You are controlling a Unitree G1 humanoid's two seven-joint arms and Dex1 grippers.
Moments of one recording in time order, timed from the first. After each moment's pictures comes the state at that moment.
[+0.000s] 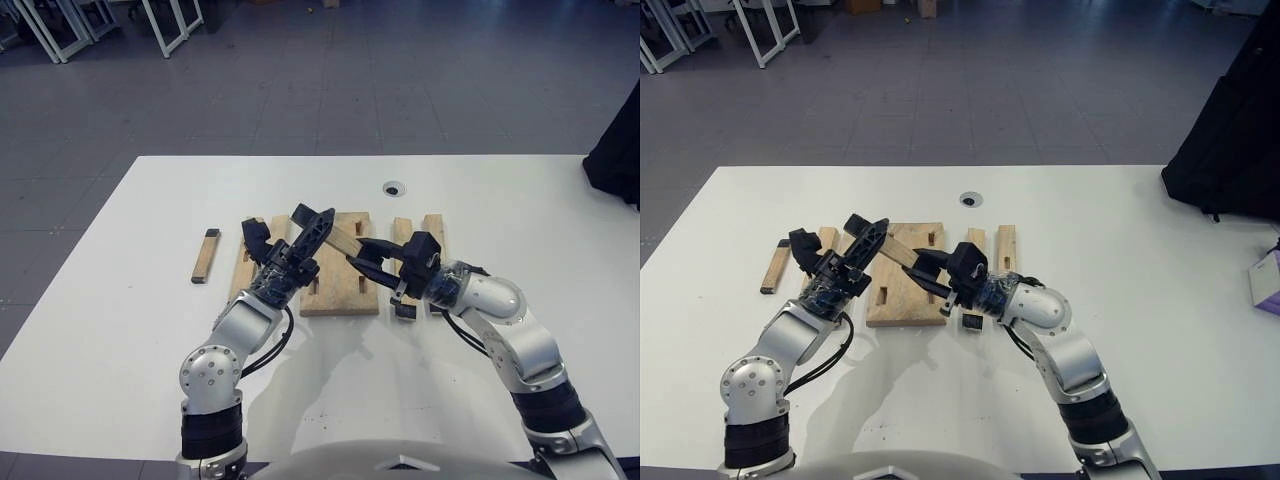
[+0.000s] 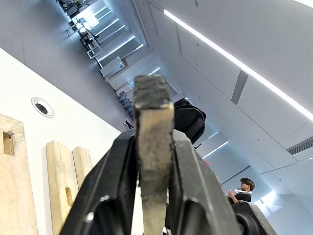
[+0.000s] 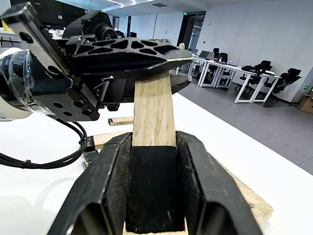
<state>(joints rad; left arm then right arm) 0.01 0.05 0.13 -0.40 -1.27 0.65 -0.15 -0.17 -0.34 0.27 -0.35 0.27 0.26 0.71</state>
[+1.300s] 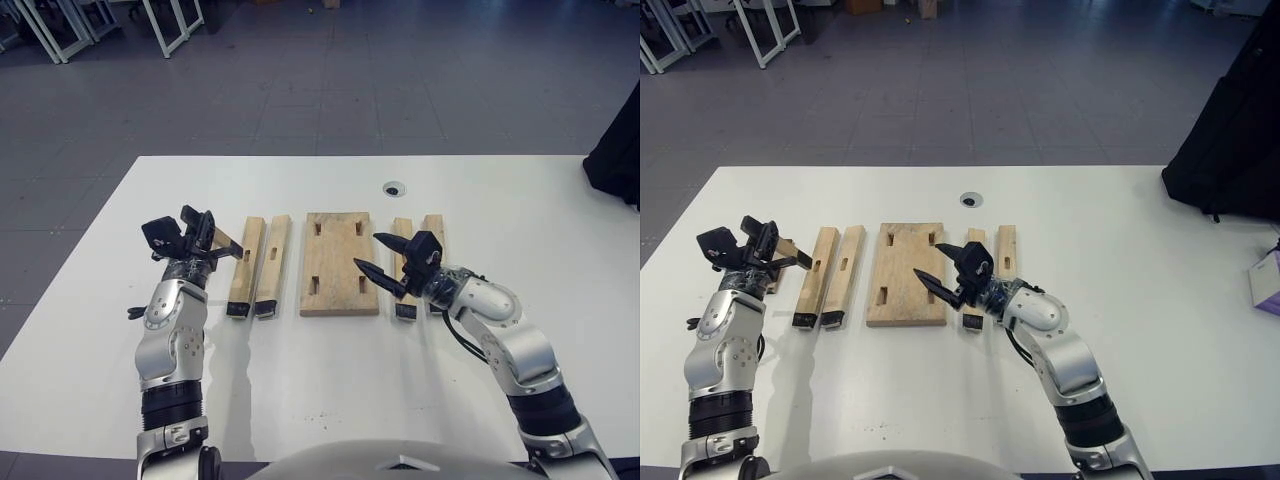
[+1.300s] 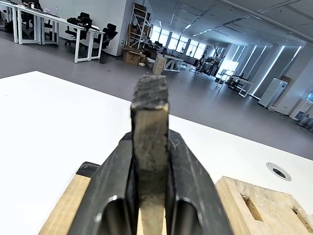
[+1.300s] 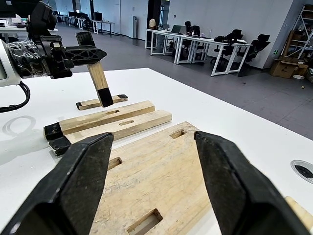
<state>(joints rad) -0.09 0.24 0.32 -0.03 -0.50 0.23 -0.14 -0.14 -0.31 0.25 -0.32 0.24 0.35 0.59</state>
